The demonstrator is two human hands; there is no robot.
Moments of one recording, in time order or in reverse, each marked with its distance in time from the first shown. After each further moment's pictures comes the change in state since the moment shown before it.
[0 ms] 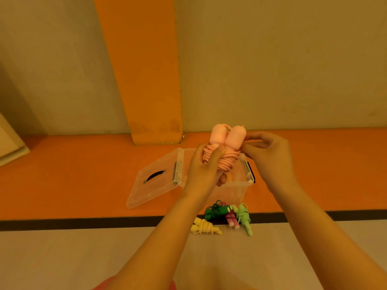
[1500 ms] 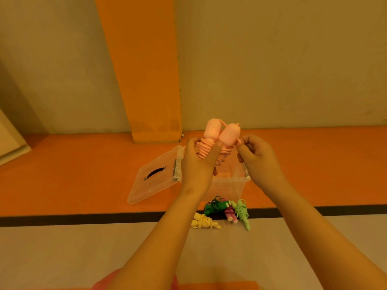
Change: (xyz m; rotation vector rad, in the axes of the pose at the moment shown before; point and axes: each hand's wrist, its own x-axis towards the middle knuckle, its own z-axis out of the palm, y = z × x) left_hand -0.014 0.006 -0.003 0.261 0.213 0.135; right_hand -0.020 0.007 0.004 -0.088 -0.171 -0.098
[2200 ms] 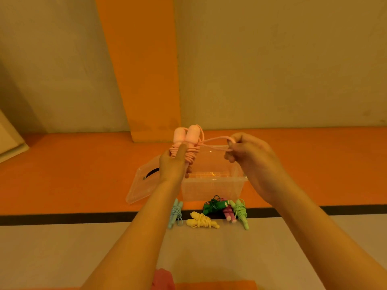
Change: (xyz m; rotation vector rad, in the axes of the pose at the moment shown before) left_hand 0.034 -0.031 -0.038 -0.081 0.146 -0.299; right_hand -0.016 -0.031 -0.004 0.549 -0.253 0.067
